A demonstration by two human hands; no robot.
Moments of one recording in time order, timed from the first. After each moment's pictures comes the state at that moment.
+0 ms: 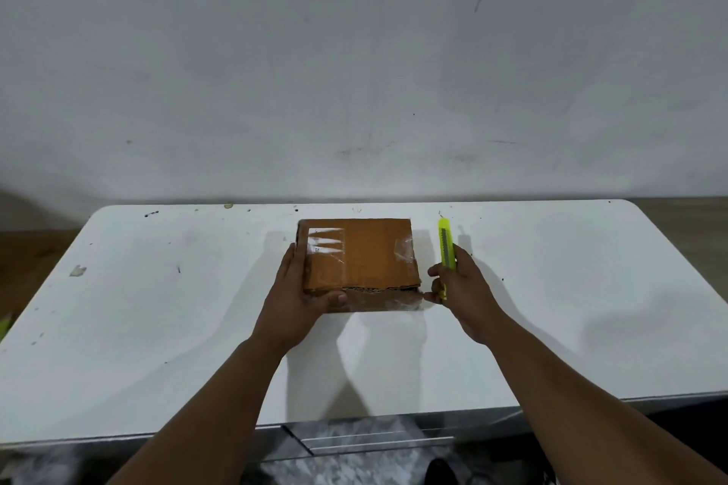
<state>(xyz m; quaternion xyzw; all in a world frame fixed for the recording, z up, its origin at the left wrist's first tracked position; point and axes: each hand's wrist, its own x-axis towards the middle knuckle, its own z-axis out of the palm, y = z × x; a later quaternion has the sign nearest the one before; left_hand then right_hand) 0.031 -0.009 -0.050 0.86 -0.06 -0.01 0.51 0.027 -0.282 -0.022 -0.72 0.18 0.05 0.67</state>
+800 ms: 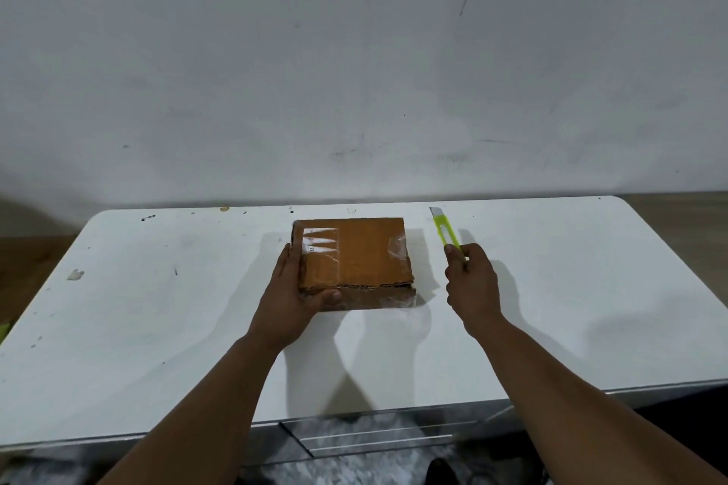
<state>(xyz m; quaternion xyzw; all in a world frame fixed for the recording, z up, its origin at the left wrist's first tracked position) 0.031 -0.009 -0.050 0.87 -0.07 -0.01 0.49 0.021 -0.293 -0.025 -0.80 0.21 -0.10 0.56</state>
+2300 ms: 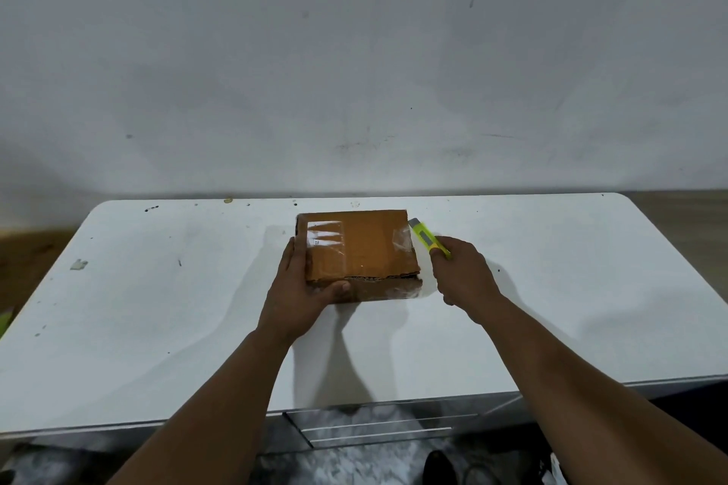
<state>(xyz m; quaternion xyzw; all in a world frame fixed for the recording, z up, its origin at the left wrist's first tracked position) 0.028 -0.014 -0.055 0.87 -0.04 0.02 0.49 0.021 -0.272 0.013 -0.88 0.15 0.03 0.45</state>
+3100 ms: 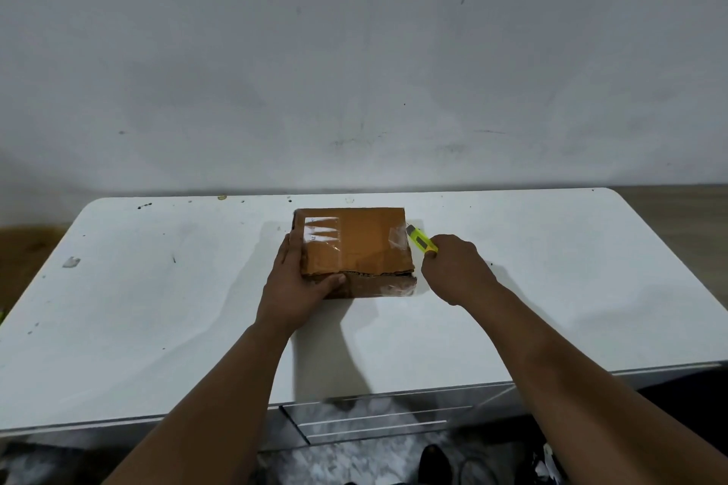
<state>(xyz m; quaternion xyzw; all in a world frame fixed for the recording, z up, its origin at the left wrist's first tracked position) 0.027 -0.017 -0.053 0.88 -0.02 0.03 0.48 0.013 -0.263 0.033 -0.95 0.14 0.07 0.25</state>
